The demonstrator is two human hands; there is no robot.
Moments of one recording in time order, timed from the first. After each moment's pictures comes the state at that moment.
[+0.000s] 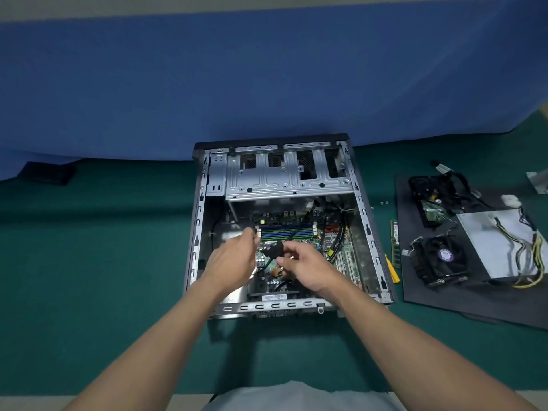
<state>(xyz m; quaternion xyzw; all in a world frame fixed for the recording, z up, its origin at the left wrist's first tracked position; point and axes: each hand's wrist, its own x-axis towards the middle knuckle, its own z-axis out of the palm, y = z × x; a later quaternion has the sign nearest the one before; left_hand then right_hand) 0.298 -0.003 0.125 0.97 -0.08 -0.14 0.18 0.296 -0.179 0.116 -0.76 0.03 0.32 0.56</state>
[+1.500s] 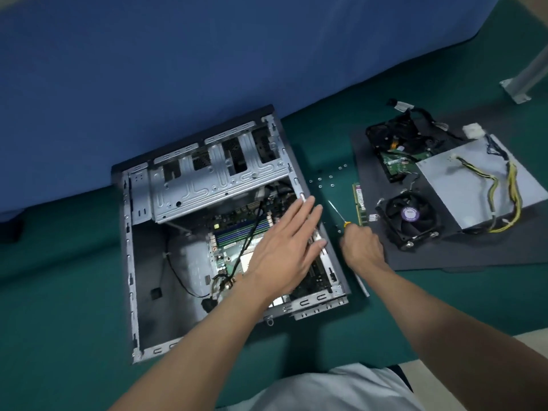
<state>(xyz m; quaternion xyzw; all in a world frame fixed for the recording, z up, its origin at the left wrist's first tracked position) 0.320 -0.171 0.118 0.93 -0.32 -0.14 0.14 0.308 -0.339 0.042 -0.93 0.24 0.22 0.19</state>
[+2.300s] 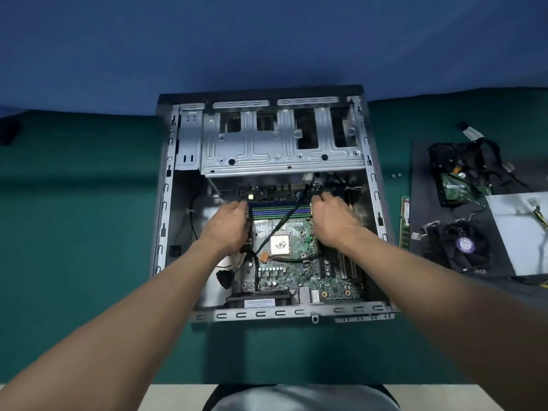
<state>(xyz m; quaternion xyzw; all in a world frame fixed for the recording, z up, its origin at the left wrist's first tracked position) 0.367 -0.011 0.041 0.95 0.00 -0.29 0.12 0.373 -0.219 0.076 -0.97 -0.05 0.24 0.07</state>
